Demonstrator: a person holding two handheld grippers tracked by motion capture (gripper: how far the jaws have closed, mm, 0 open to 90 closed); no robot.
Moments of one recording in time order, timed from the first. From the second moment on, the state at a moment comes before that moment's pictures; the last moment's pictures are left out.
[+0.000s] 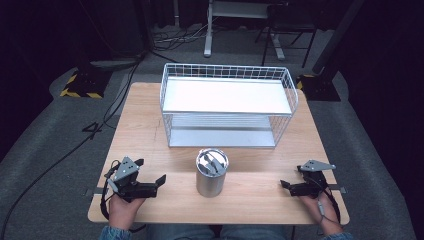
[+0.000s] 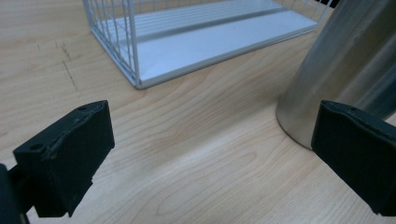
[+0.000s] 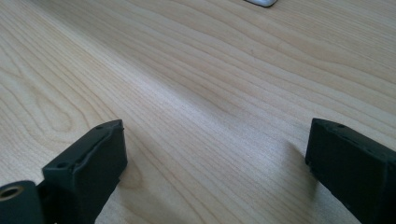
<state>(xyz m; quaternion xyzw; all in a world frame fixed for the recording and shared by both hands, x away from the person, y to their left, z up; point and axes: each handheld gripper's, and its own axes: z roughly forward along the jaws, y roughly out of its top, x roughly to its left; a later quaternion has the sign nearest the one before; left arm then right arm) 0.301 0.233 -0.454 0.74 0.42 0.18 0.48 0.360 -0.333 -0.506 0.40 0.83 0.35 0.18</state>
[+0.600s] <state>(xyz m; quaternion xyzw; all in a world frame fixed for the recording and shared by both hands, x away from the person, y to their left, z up) 0.295 0.213 -0.436 0.74 0.38 0.18 0.52 0.359 -0.333 -0.506 0.40 0.83 0.35 0.18</state>
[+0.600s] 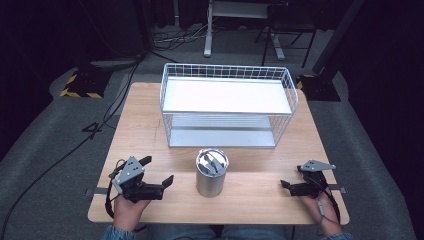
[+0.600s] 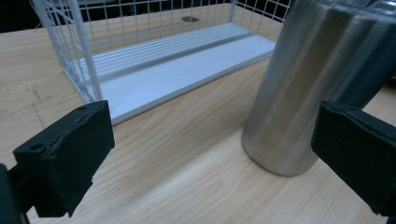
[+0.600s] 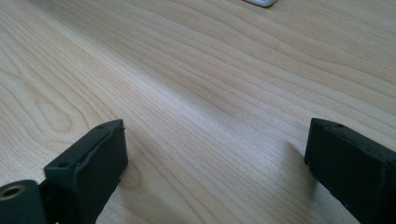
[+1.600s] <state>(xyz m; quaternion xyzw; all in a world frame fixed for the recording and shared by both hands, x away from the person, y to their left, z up) 0.304 0.147 -0.417 0.77 0.29 0.14 0.55 0.359 -0.334 -0.506 0.41 0.82 0.35 0.18</state>
